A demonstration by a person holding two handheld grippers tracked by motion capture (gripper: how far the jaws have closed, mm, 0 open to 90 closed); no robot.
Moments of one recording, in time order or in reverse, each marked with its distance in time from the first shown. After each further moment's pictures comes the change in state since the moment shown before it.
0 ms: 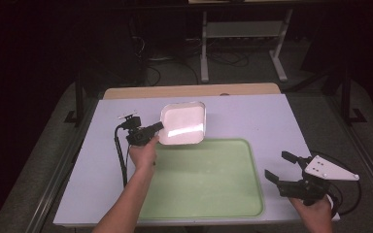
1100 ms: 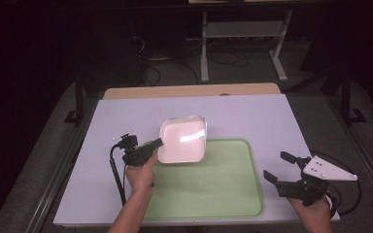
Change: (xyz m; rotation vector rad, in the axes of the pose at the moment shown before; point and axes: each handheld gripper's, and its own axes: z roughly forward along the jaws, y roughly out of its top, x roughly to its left) left arm -0.003 -0.044 -0.041 0.002 -0.031 -0.041; right arm 0.003 0.000 0.002 0.003 0.002 -0.006
